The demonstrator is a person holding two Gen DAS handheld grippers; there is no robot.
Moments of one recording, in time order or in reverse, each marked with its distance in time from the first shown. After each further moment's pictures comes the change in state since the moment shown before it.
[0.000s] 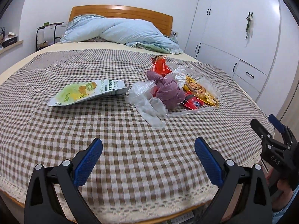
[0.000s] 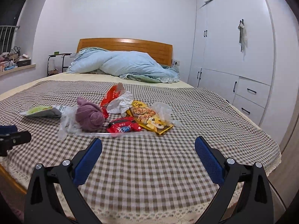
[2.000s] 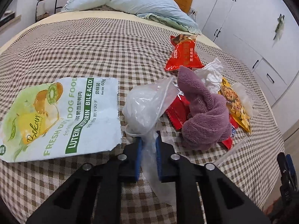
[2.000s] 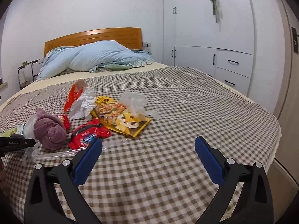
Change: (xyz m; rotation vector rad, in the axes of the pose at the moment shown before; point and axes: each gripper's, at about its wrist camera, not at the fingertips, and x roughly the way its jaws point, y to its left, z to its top) left arm 0.153 0.018 0.074 -0.131 0.216 0.027; right arm 0.080 -0.037 0.008 0.195 0.130 -0.146
